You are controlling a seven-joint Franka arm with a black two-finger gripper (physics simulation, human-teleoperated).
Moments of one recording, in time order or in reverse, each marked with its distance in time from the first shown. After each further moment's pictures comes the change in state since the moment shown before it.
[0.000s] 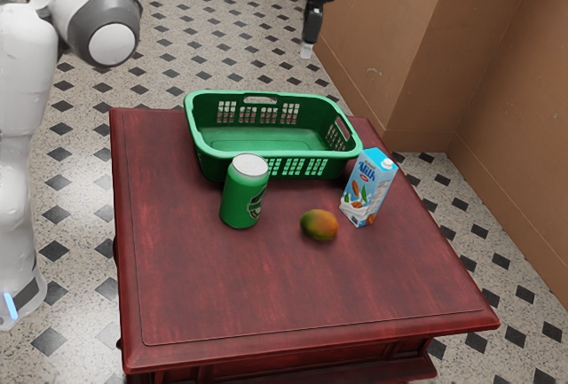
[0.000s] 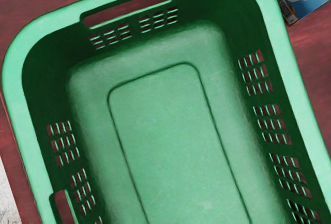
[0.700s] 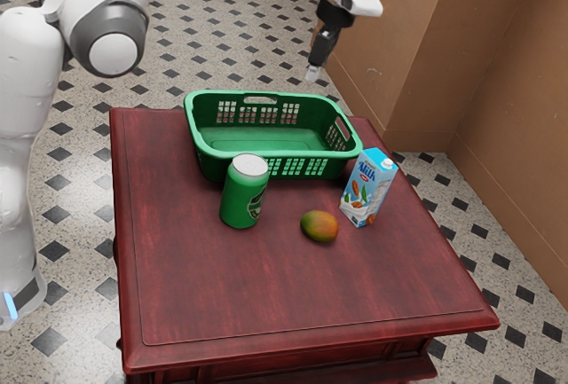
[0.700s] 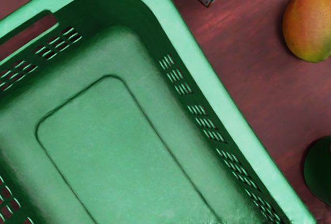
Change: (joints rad) arm -0.074 0.025 -0.058 0.019 0.035 -0.067 0.186
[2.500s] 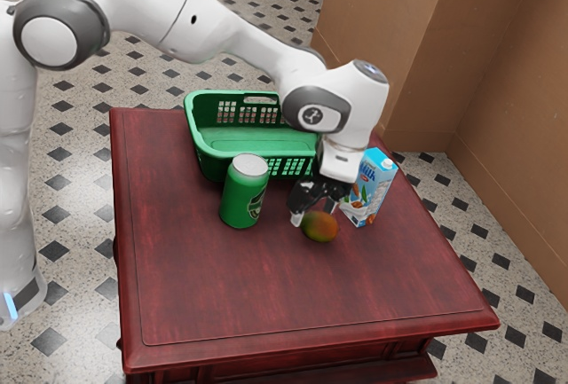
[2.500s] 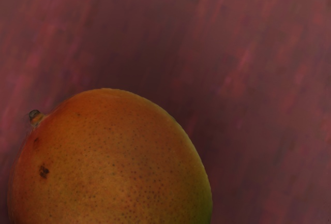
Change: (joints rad) arm 0.030 -0.155 -0.436 -0.757 0.060 0.638 0.181
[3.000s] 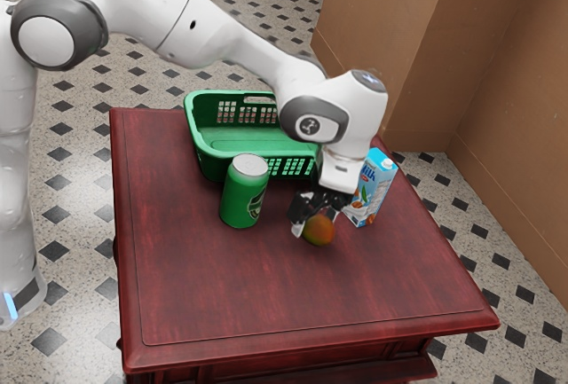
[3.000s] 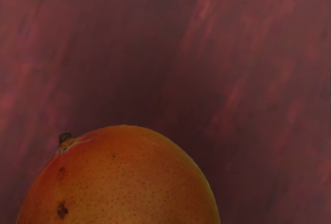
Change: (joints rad) arm 0.009 0.003 -0.027 -0.025 0.001 0.044 -0.020
